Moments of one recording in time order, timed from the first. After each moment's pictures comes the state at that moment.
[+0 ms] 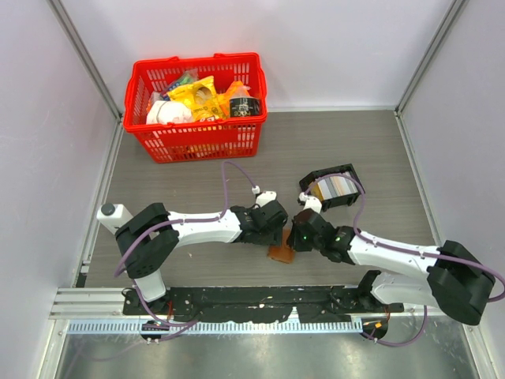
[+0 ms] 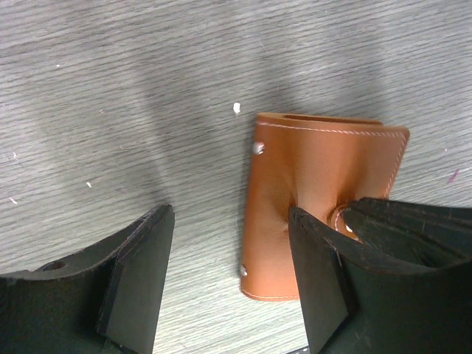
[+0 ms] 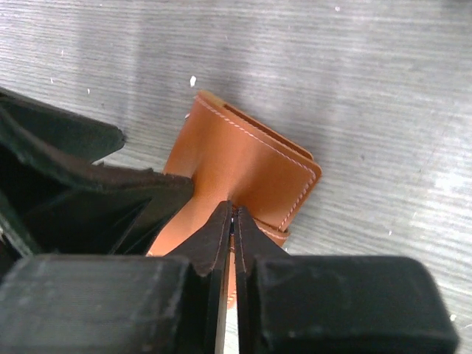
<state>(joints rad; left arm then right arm) -1.07 1.74 1.04 -0.37 -0.25 -0.87 0.88 1.18 0.49 -0.18 0.15 0.76</state>
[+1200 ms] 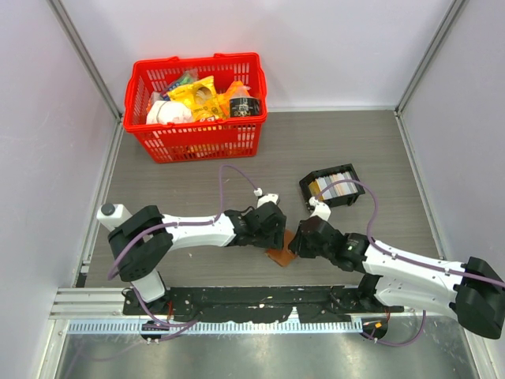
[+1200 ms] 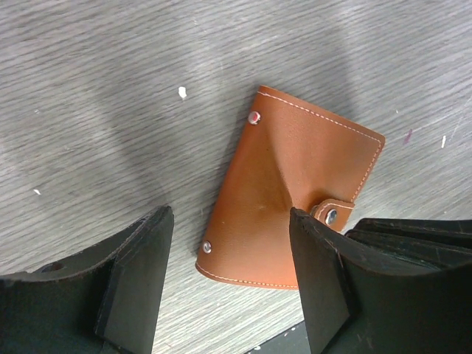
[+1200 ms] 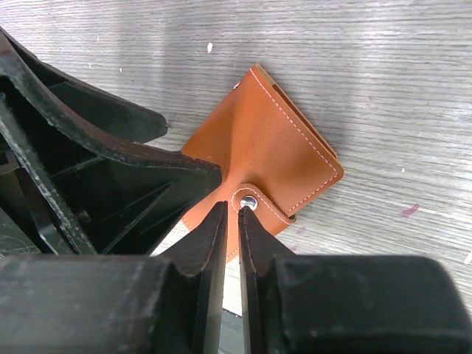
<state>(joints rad) -1.07 1.69 0.96 -0.24 -0.14 -0.81 0.97 0.96 0.44 -0.30 0.21 0.94</state>
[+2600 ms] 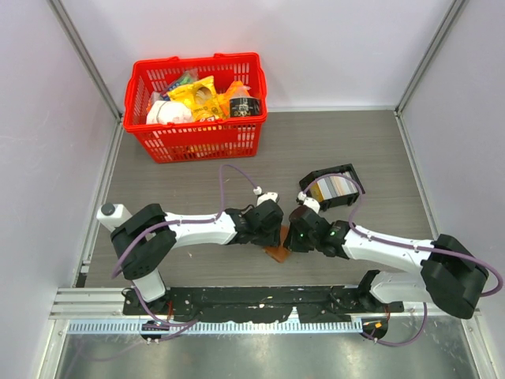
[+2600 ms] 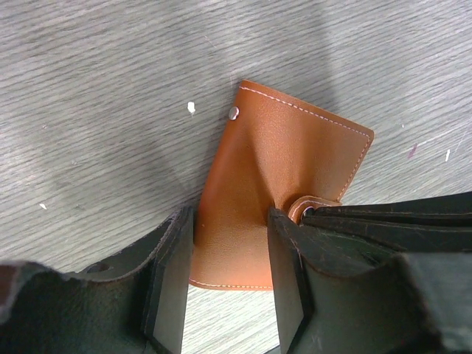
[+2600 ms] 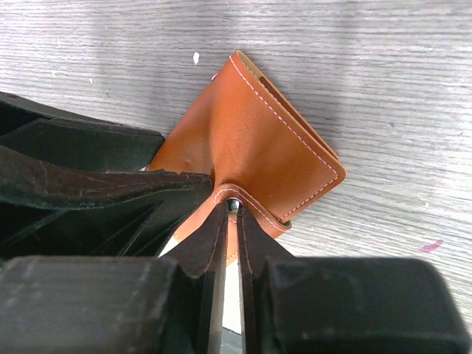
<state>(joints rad) -1.06 1.71 0.96 -0.22 -0.12 -0.81 0.89 1.19 0.52 -0.25 0.12 0.91</state>
